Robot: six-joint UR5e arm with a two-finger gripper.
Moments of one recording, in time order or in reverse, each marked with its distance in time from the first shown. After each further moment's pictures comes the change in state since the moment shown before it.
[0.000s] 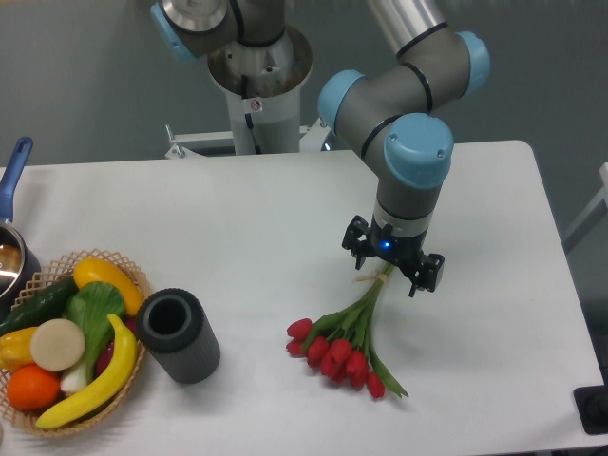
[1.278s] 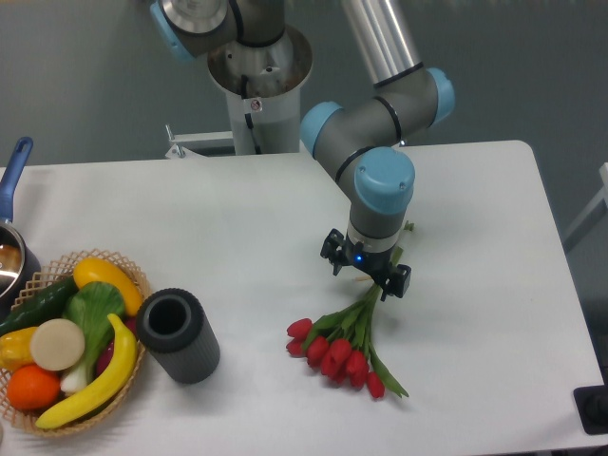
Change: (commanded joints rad) arm -0.018 -0.084 -0.170 0.206 0.000 -0.023
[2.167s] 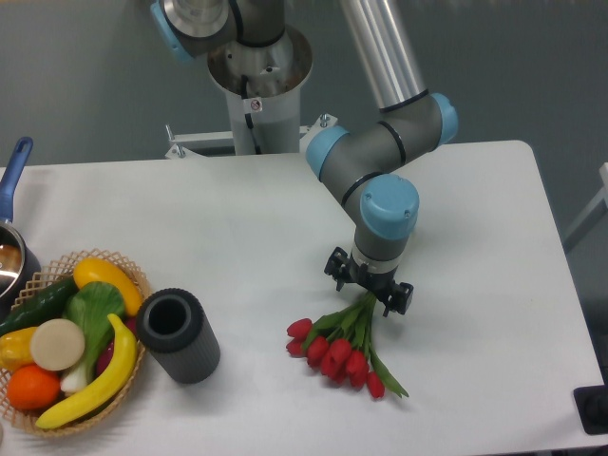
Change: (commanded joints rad) arm -0.006 -0.068 0.032 0.069 0.000 -0.037
